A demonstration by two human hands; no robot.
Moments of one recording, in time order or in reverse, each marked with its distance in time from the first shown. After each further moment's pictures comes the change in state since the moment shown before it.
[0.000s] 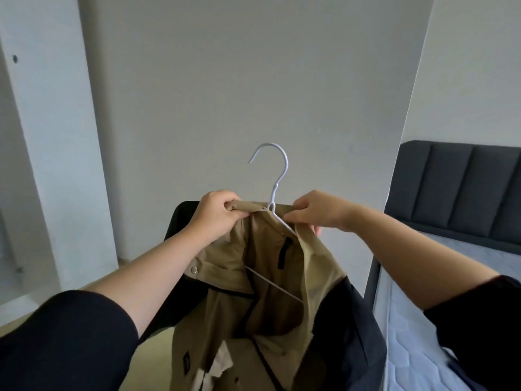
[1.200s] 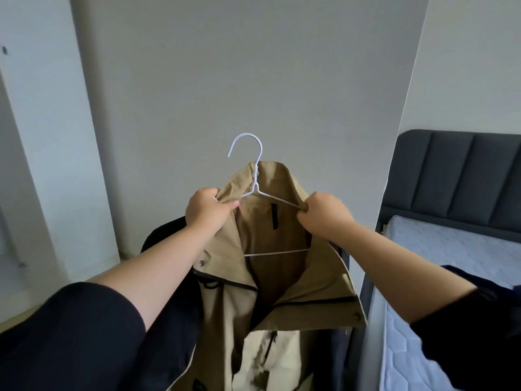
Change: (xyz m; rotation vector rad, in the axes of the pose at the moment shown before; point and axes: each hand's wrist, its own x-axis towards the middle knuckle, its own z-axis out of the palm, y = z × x) left_hand -0.005 0.001 0.010 0.114 0.159 -0.386; right_hand 0.003 0.027 0.031 -0.228 0.336 0.124
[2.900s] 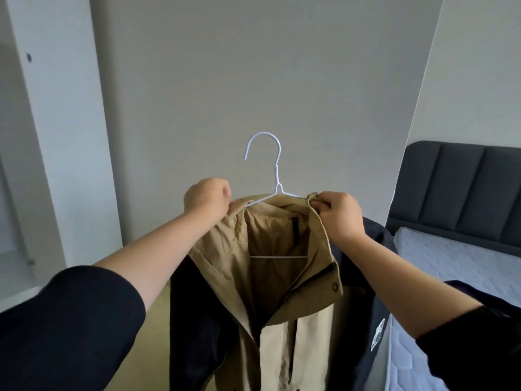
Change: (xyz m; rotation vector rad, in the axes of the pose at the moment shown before) left_hand 0.020 0.020 -0.028 0.440 0.027 0.202; right_hand 0.004 0.014 0.004 0.356 0.421 -0.102
